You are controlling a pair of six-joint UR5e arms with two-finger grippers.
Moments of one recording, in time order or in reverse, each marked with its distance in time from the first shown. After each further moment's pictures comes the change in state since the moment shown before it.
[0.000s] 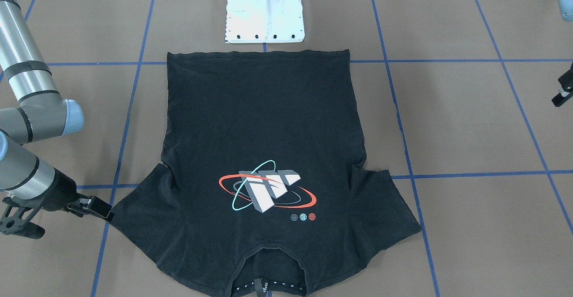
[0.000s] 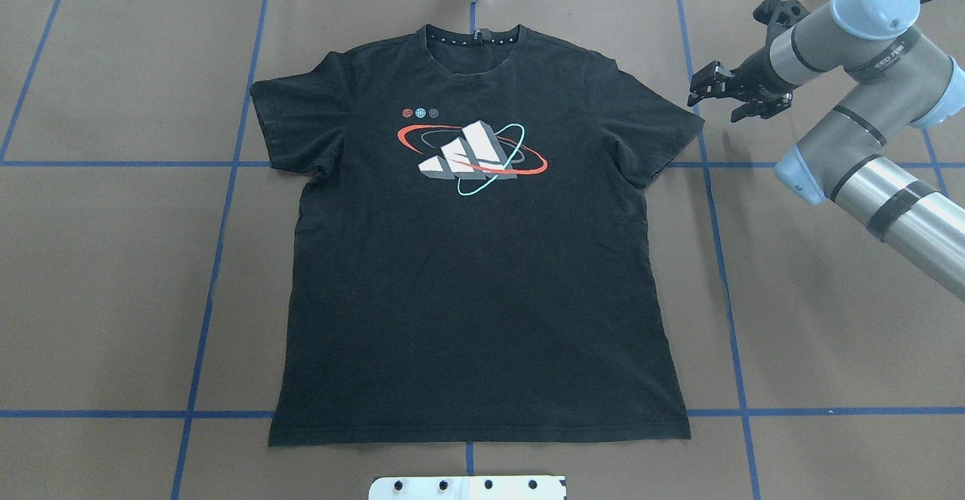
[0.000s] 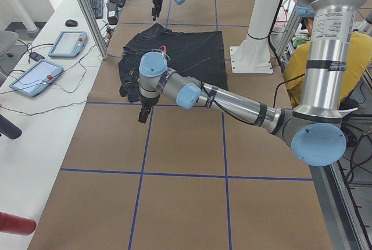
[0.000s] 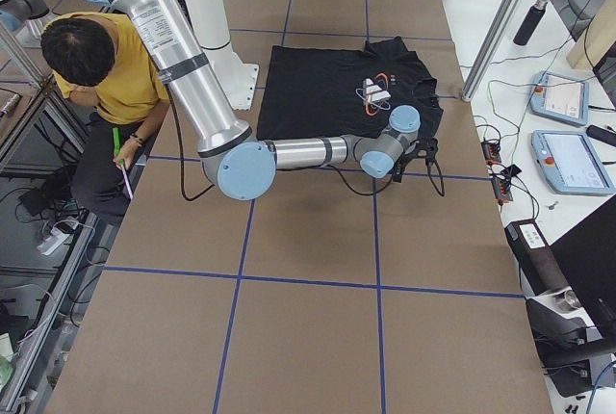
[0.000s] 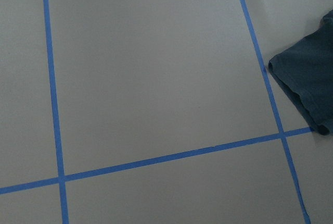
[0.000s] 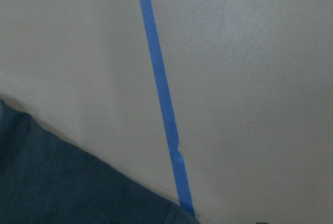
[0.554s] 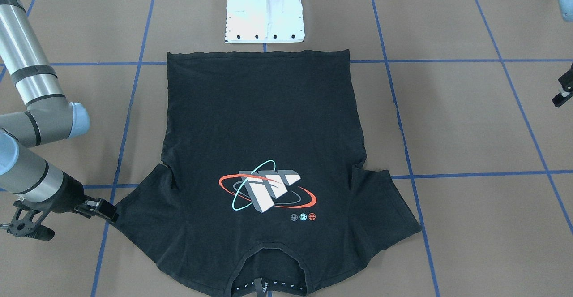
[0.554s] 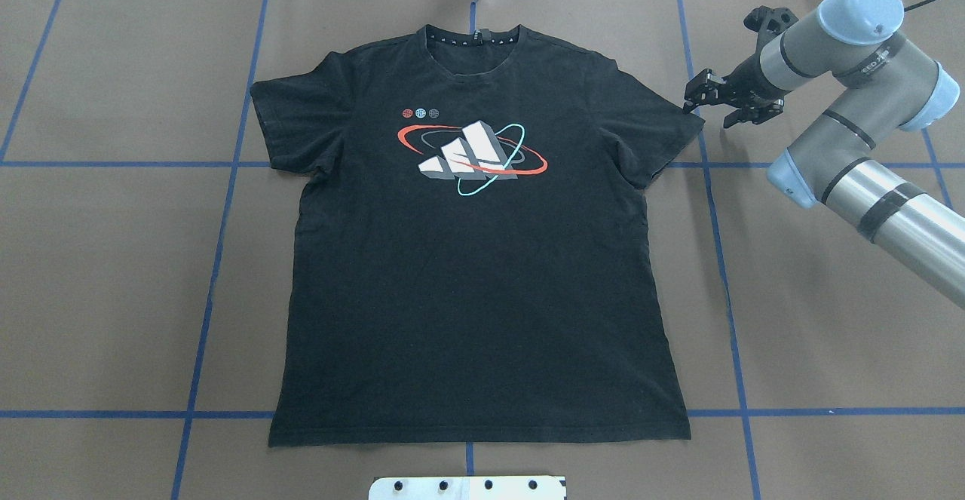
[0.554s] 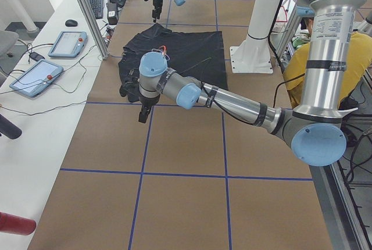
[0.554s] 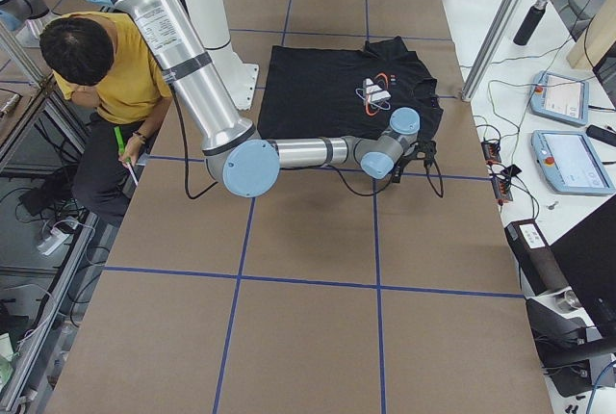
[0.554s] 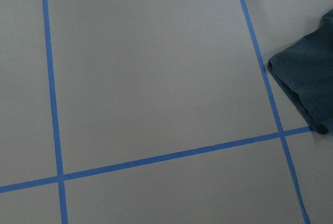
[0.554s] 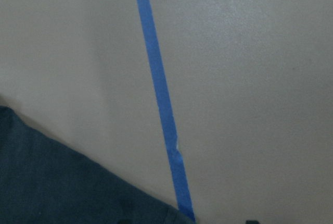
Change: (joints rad) left arm -0.001 0.001 0.002 -0.001 -0.001 0.000; right arm -0.014 0.021 -0.043 0.001 -0.003 -0.002
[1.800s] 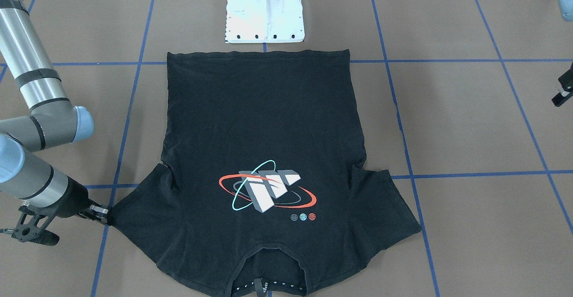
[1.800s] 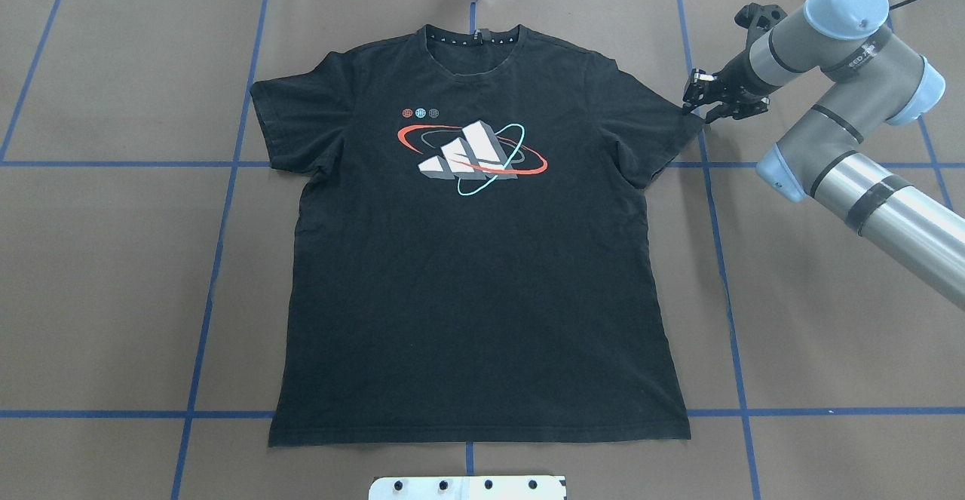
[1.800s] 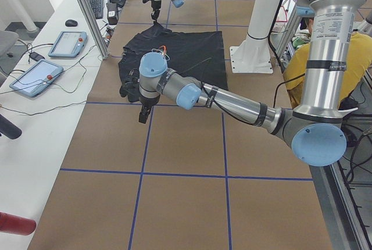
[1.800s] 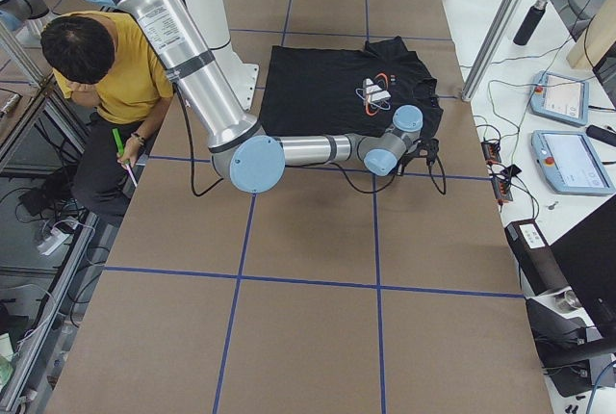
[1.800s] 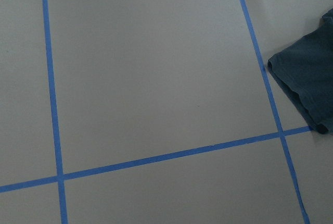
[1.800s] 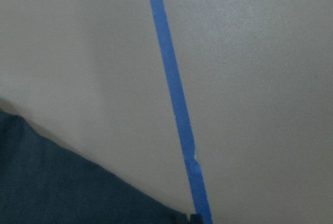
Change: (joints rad) left arm 0.000 0.001 -0.002 0.000 -0.001 0.000; right arm -0.002 0.032 -0.031 0.003 0.000 0.008
